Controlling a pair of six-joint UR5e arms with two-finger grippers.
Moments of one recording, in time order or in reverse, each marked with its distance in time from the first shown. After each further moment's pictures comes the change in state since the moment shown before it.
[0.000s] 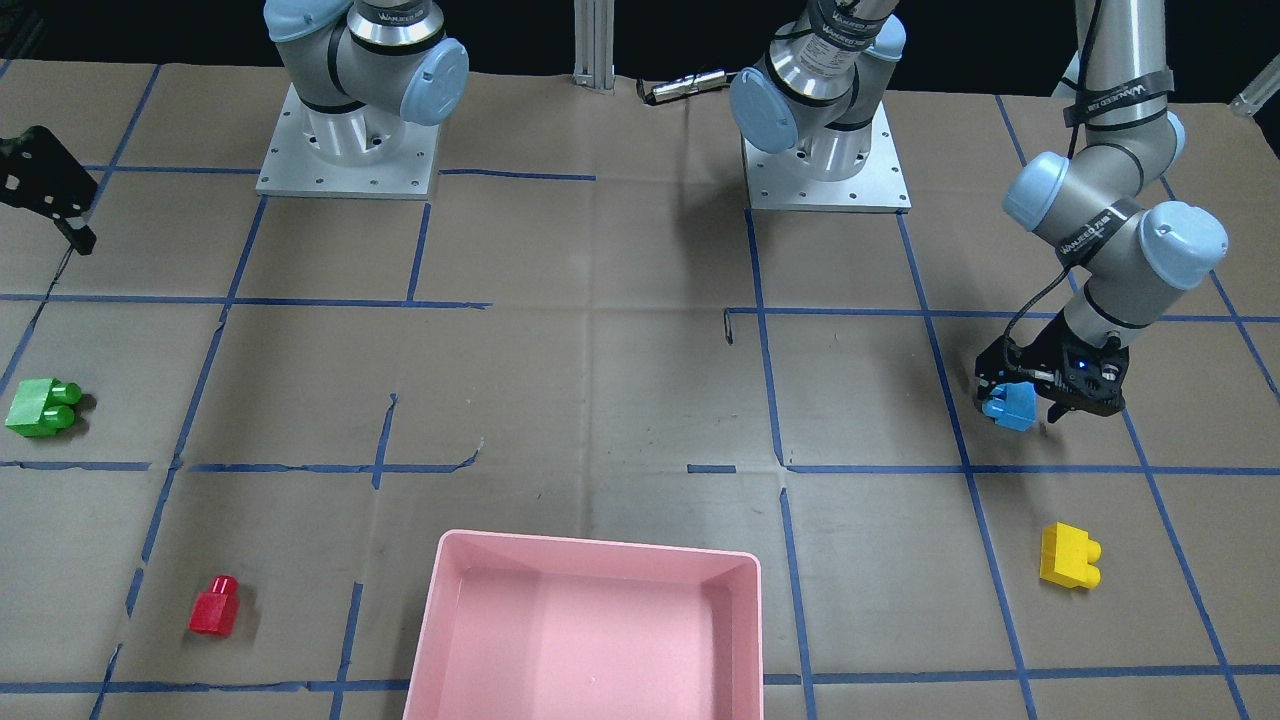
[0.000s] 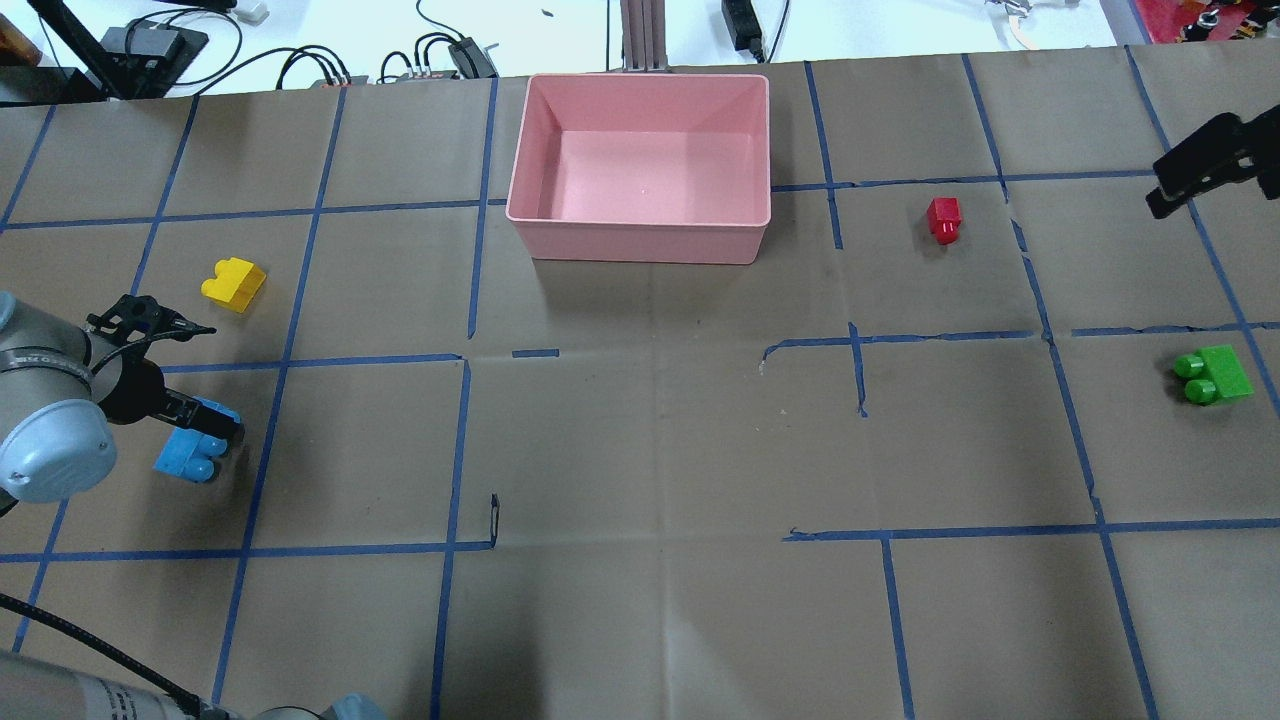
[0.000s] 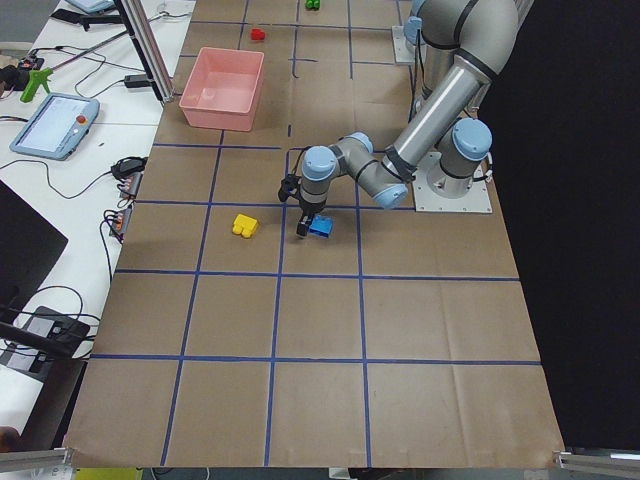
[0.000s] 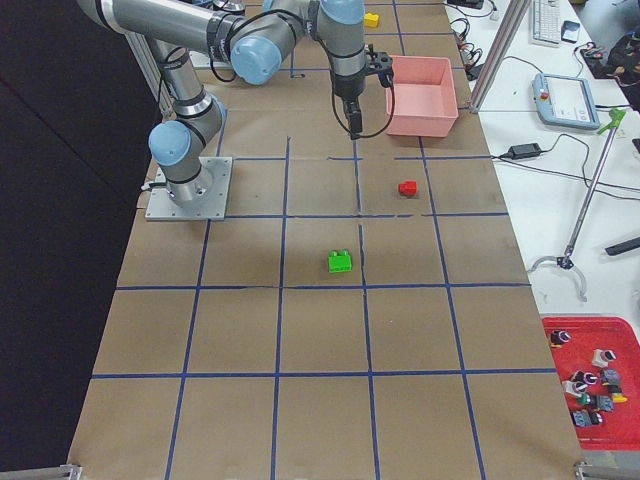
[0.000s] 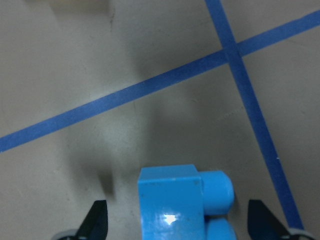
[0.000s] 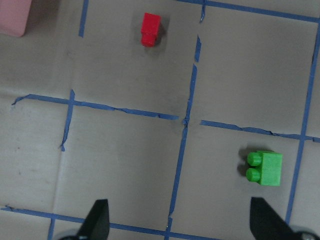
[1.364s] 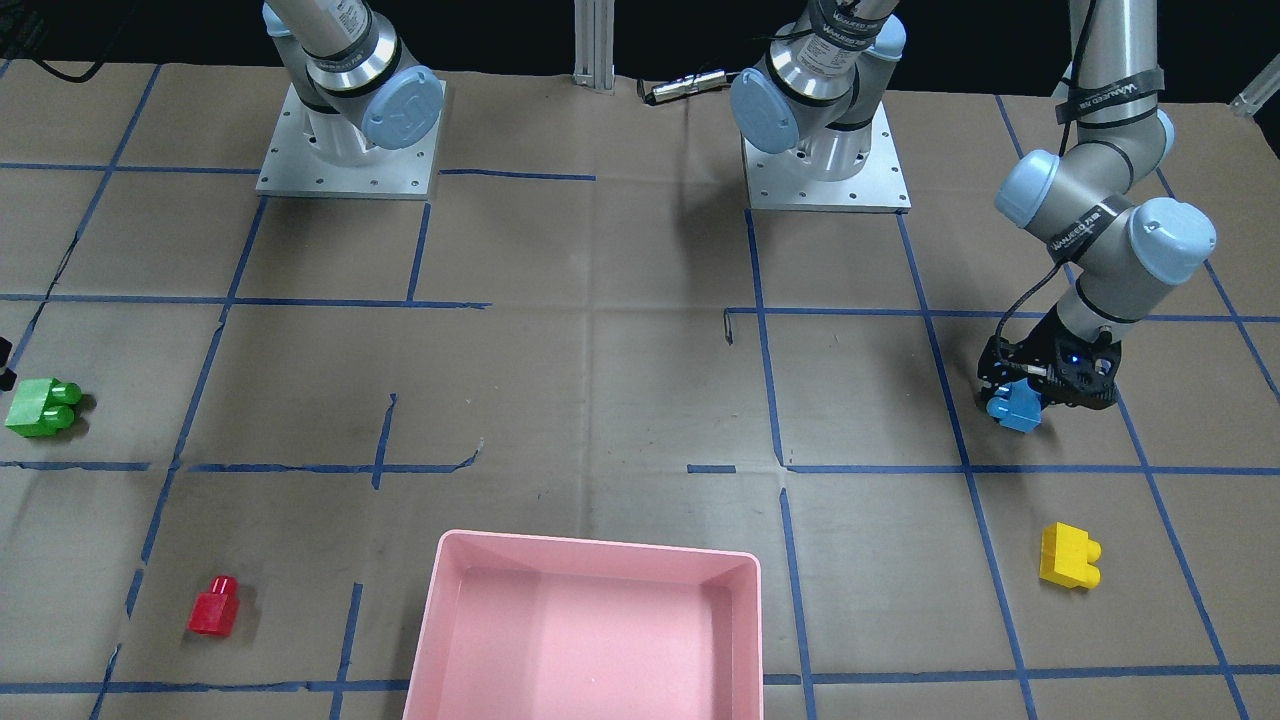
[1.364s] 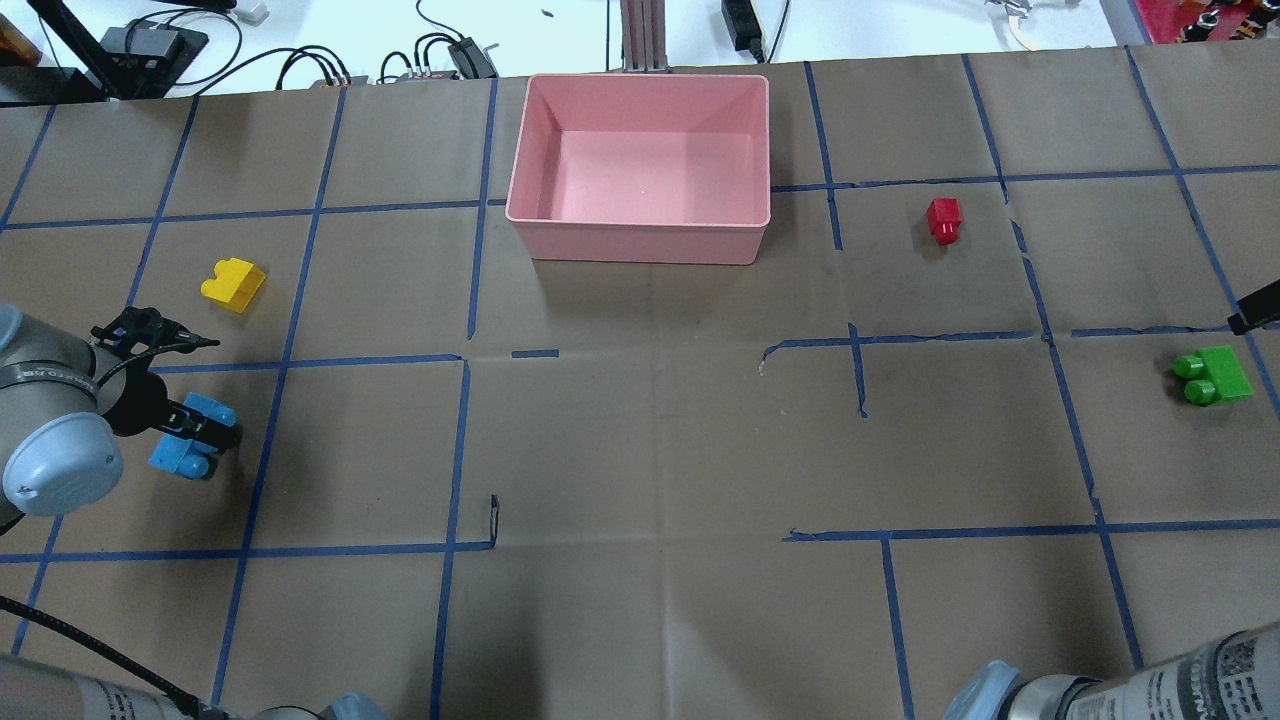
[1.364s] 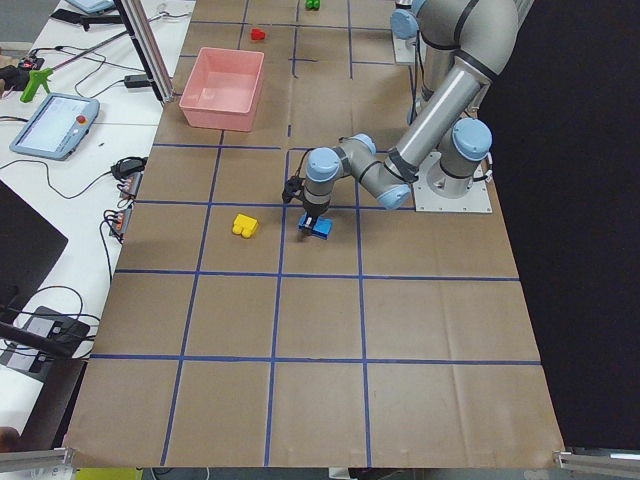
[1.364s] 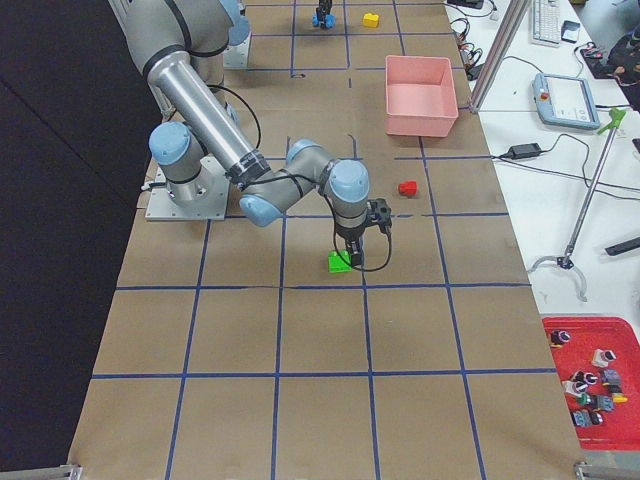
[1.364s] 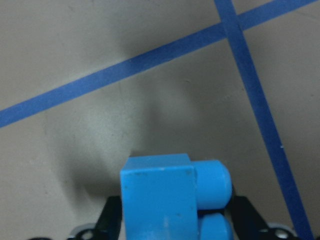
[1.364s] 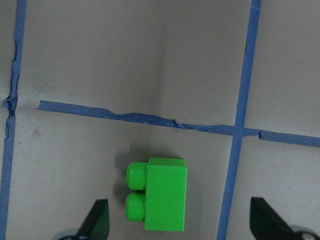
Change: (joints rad) left arm 0.007 0.020 -0.025 0.014 0.019 0.005; right arm -0.292 0.395 0.163 -0.495 -0.003 -0.256
